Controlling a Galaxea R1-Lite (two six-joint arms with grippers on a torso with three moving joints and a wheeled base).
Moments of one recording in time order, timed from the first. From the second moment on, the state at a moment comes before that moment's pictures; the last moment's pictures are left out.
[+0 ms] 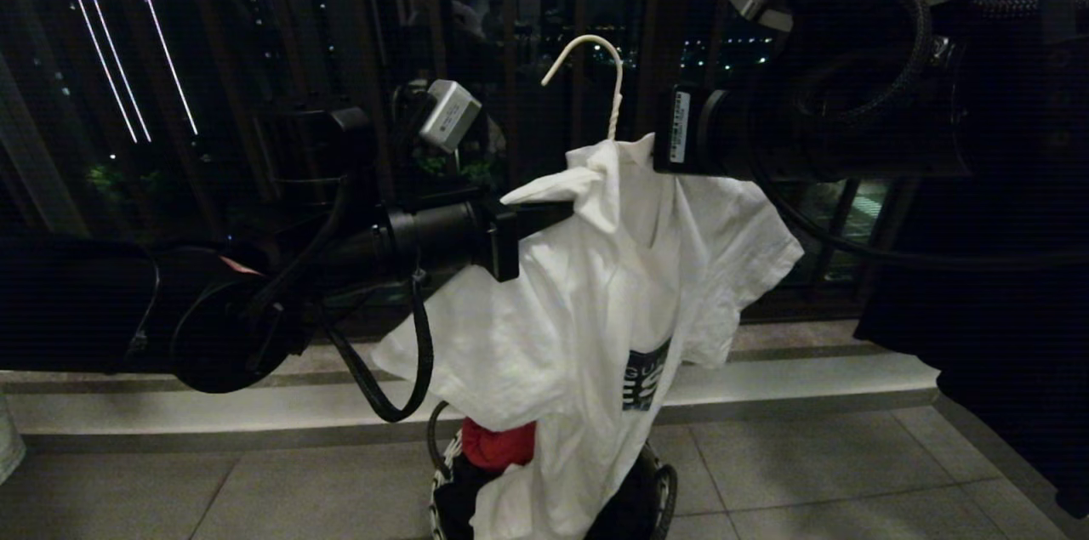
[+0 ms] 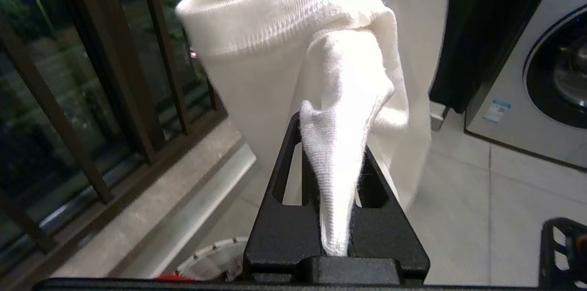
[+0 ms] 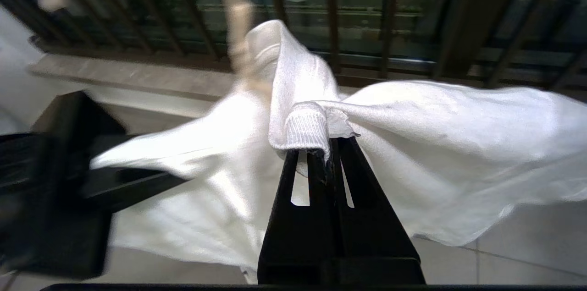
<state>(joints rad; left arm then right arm) -0.52 1.77 -1.09 -0.74 -0.54 -0.07 0.70 1.75 -1.74 0.32 -0.28 0.32</state>
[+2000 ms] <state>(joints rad) -0.53 1.83 -1.05 -1.01 -0.47 -0.13 0.75 1.78 -1.79 0.30 -0.29 0.32</state>
